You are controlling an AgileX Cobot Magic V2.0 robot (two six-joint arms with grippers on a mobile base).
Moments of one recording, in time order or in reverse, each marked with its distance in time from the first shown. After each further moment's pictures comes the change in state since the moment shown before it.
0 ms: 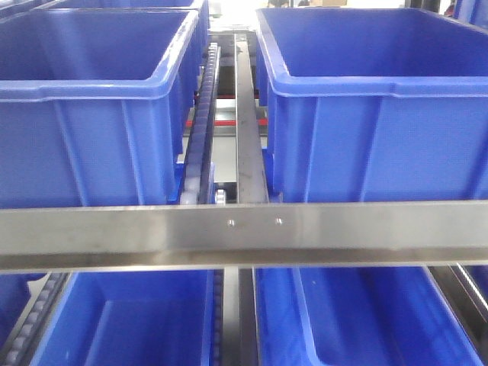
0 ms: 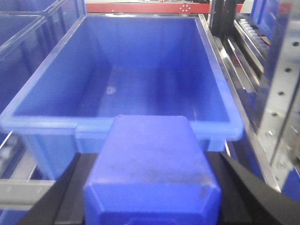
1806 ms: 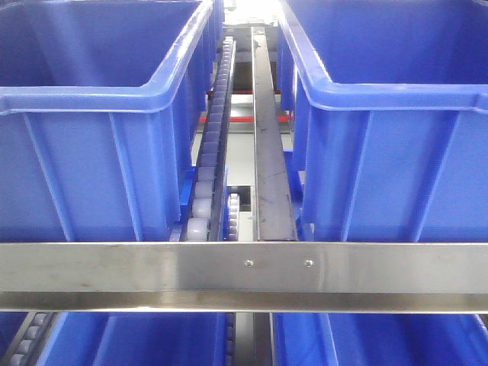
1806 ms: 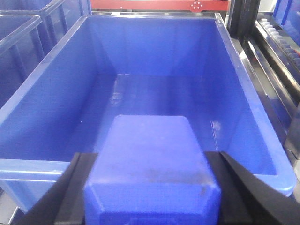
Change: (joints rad) left arm 0.000 0.000 0.000 0.000 -0.002 0.000; right arm 0.000 0.000 0.000 0.000 0.000 0.000
